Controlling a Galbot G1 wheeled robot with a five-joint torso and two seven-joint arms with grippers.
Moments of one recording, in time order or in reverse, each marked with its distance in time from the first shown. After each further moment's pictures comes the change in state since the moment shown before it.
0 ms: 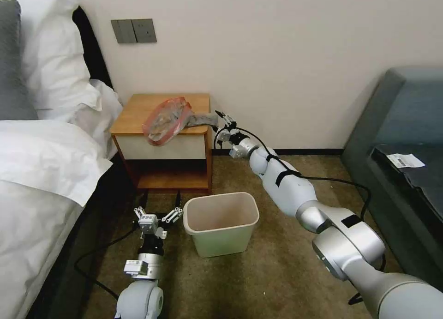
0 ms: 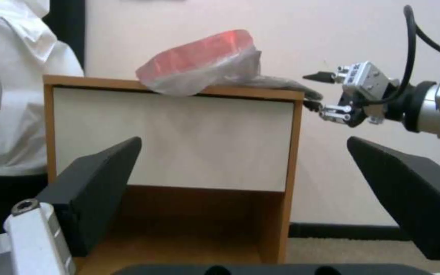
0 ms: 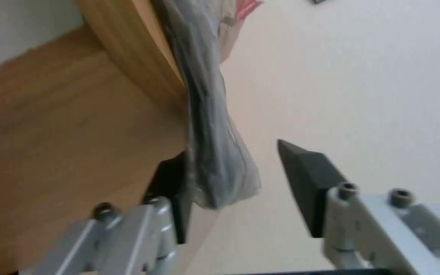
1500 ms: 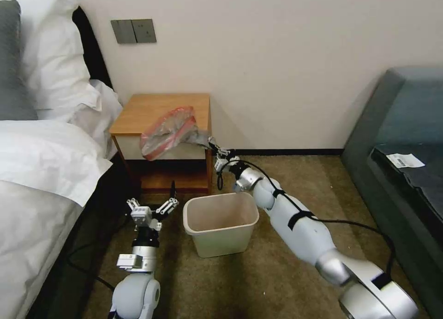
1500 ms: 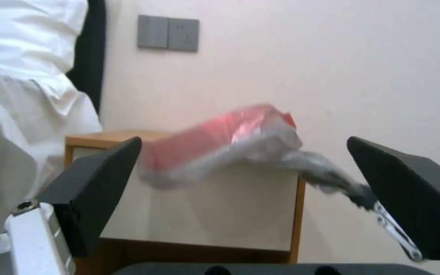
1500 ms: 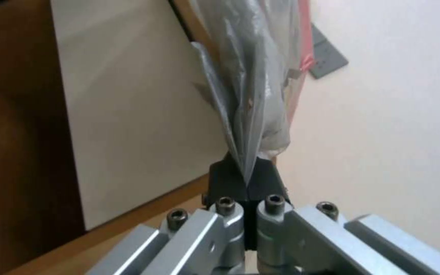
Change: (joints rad) left arm 0.033 0.015 -0.019 -0.142 -0.042 0.009 -0.021; right arm -0.385 -0.181 0.009 0.528 -0.012 0.021 -0.016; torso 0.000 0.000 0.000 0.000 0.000
